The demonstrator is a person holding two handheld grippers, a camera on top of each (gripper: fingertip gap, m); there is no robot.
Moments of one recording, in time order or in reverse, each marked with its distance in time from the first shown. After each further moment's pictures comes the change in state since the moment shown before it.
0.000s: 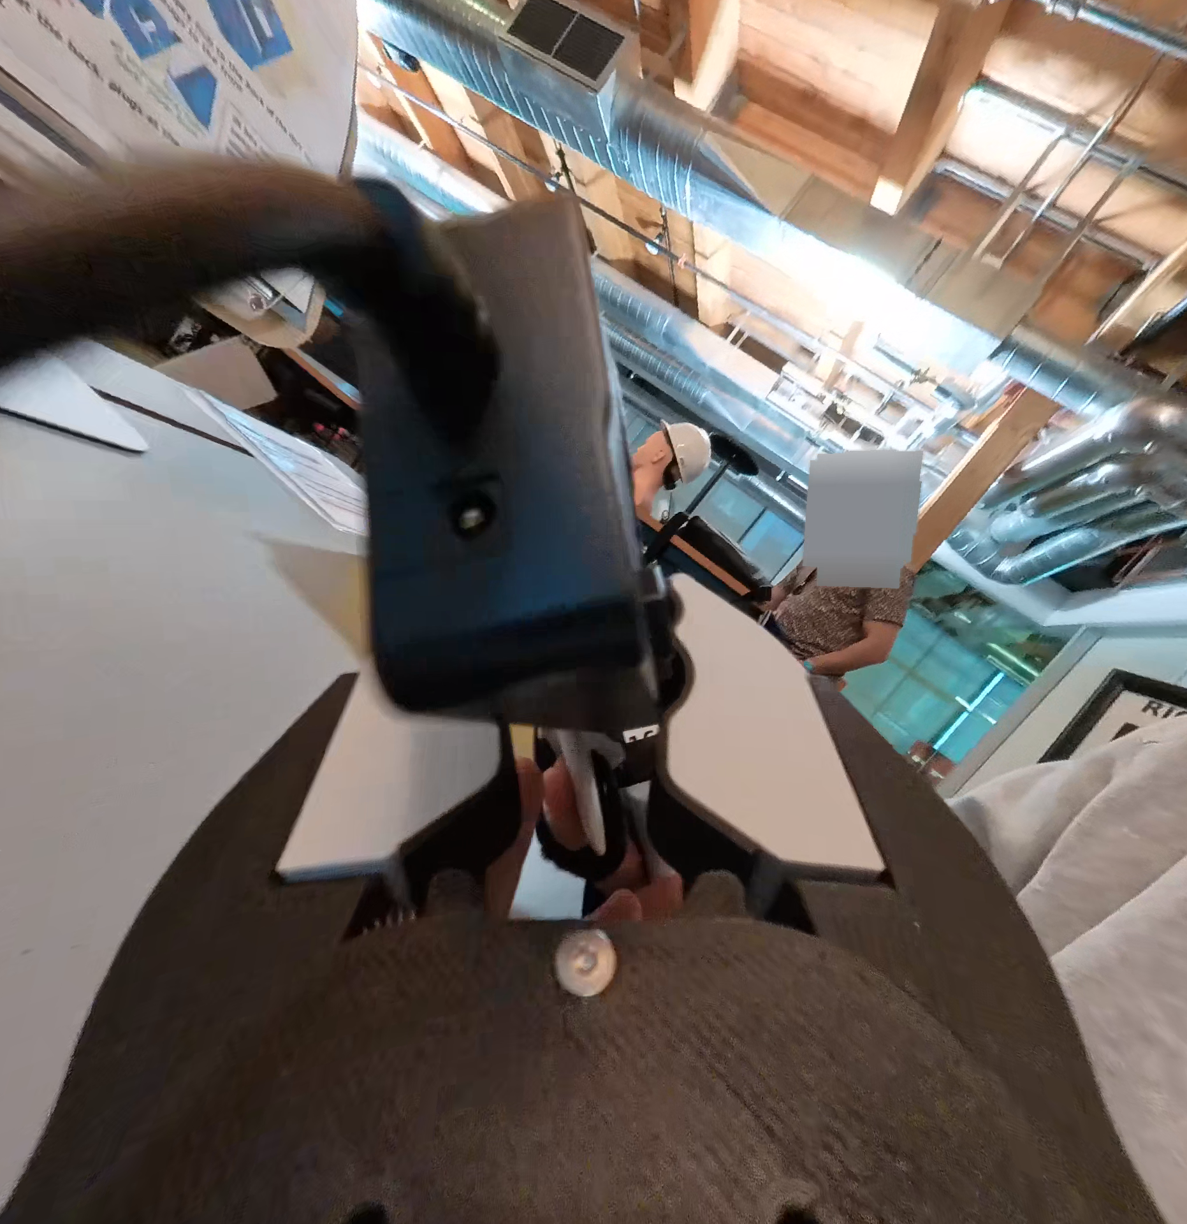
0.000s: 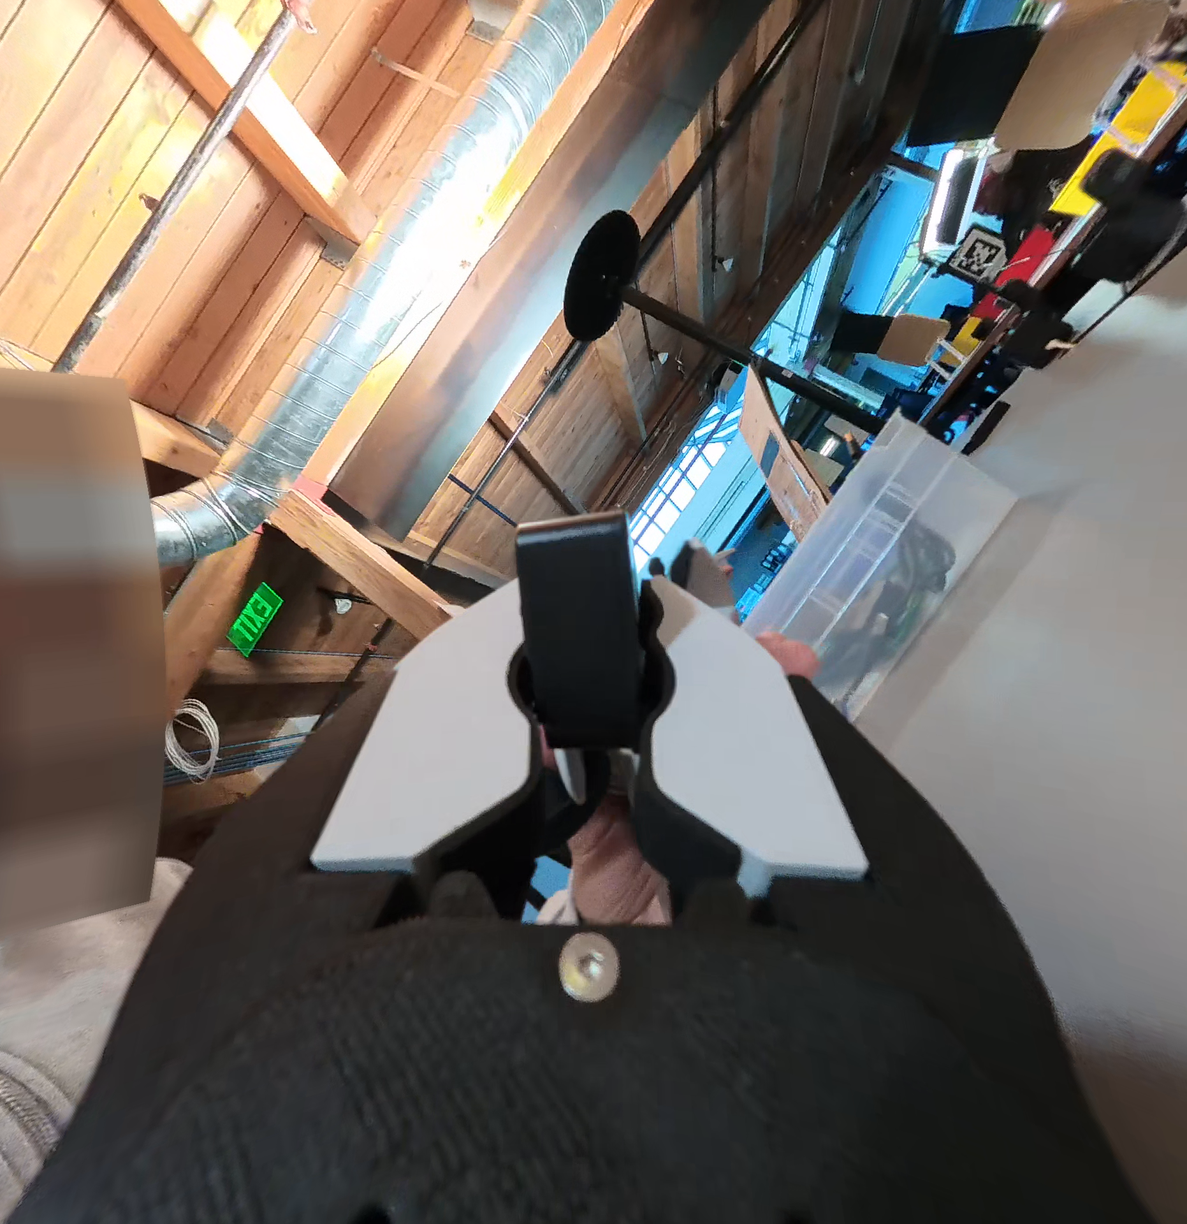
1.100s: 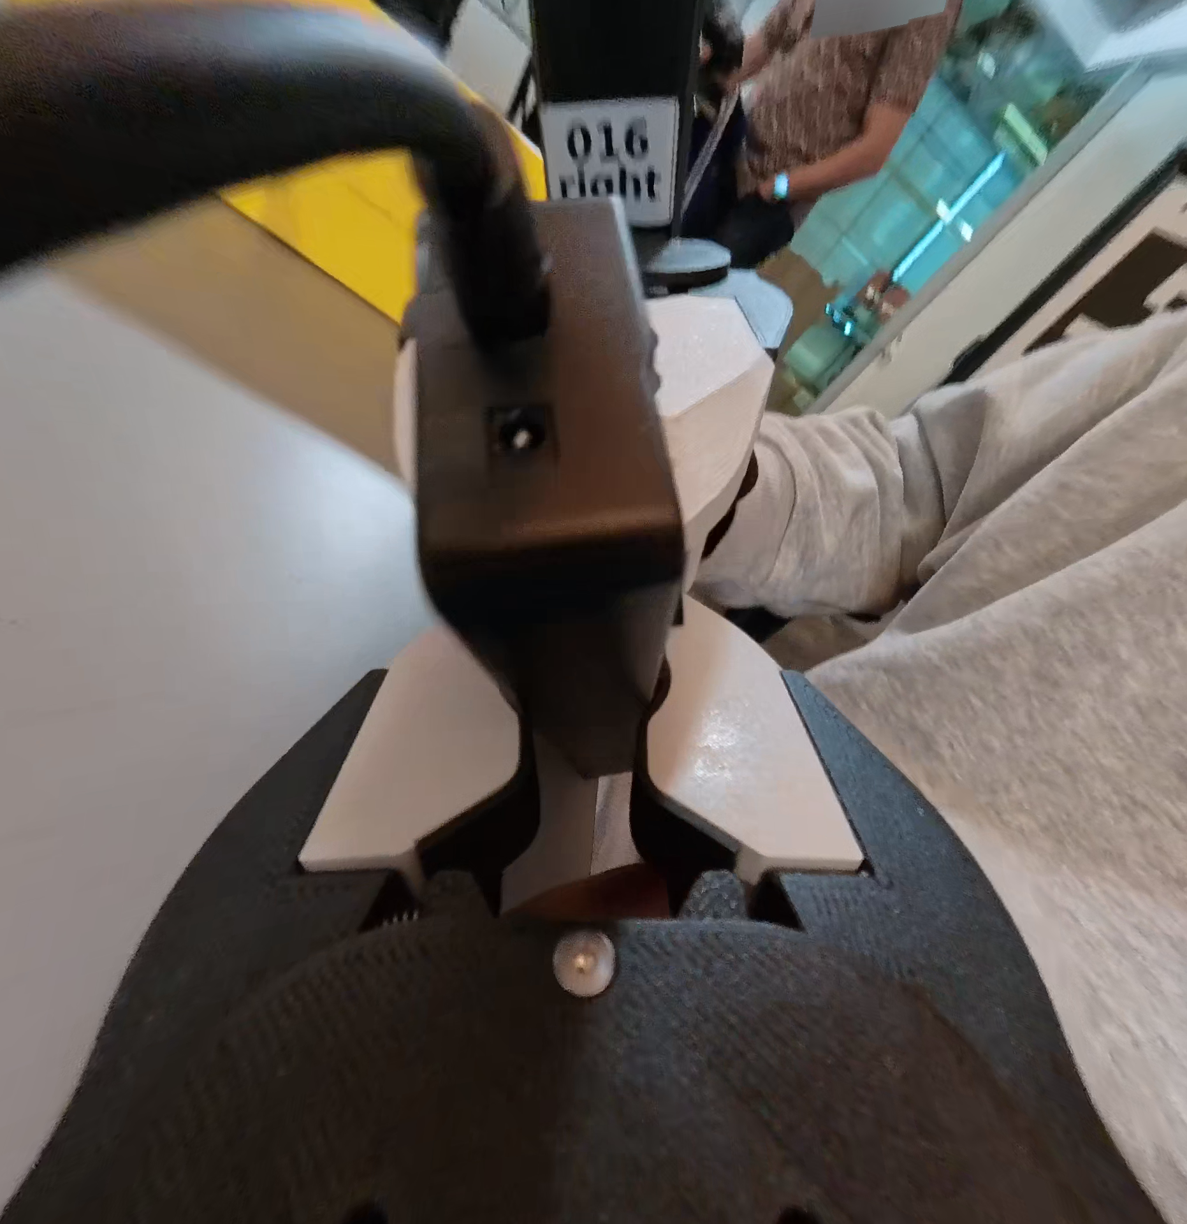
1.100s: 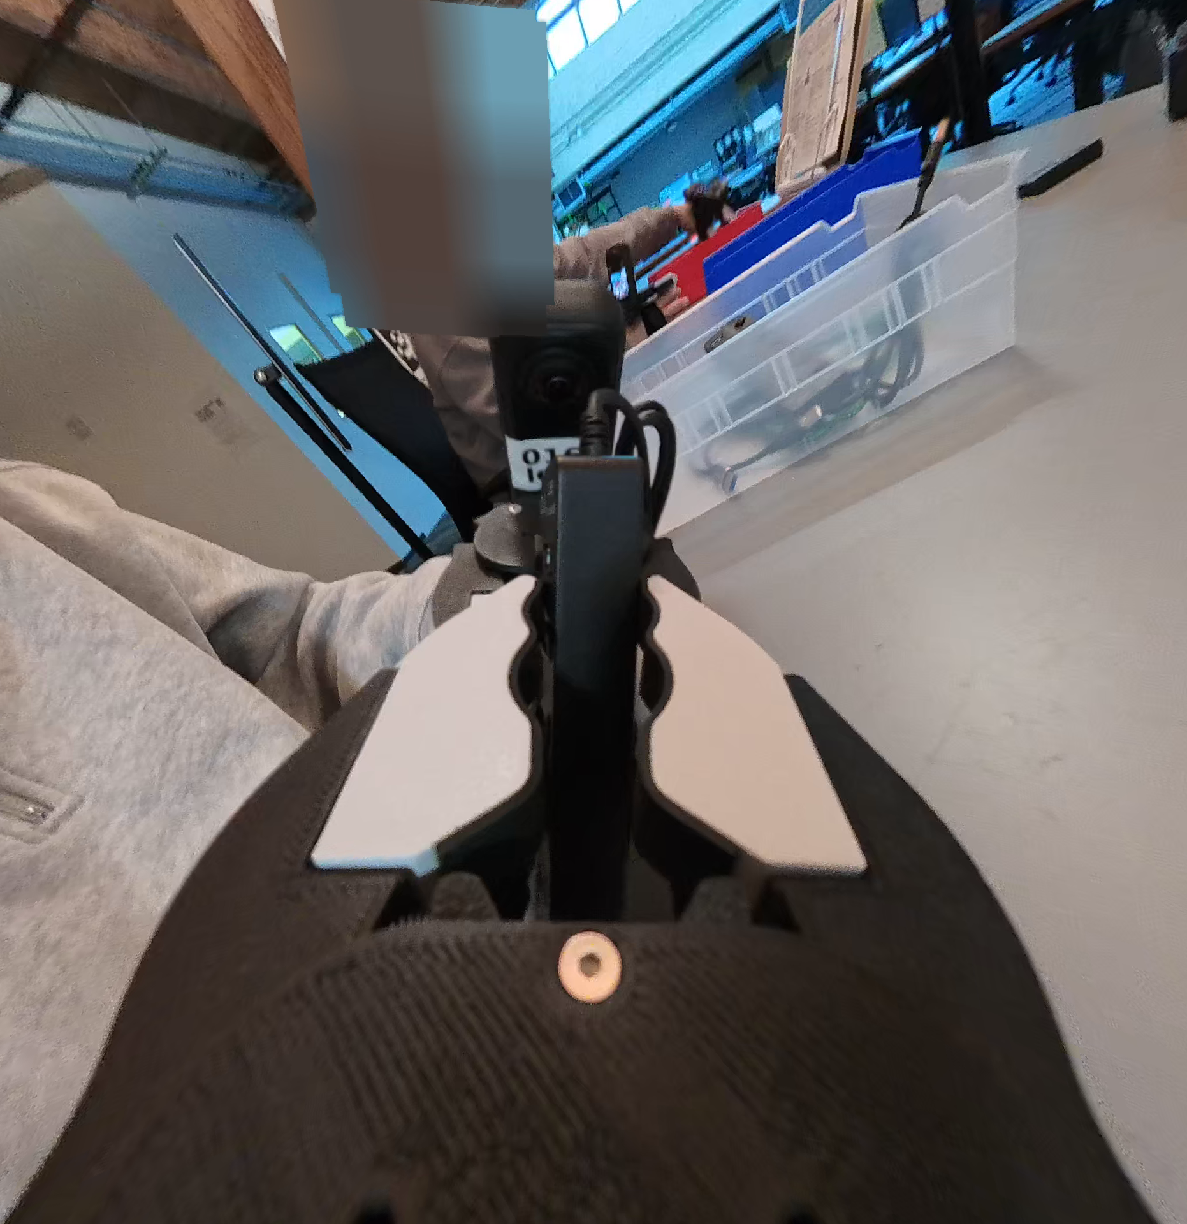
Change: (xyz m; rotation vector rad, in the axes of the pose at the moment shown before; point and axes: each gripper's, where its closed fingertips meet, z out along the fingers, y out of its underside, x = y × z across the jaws) left arm 0.015 0.106 -0.016 -0.762 0.163 0.066; right arm 0.010 0.039 -0.012 -0.742 0.073 -0.437
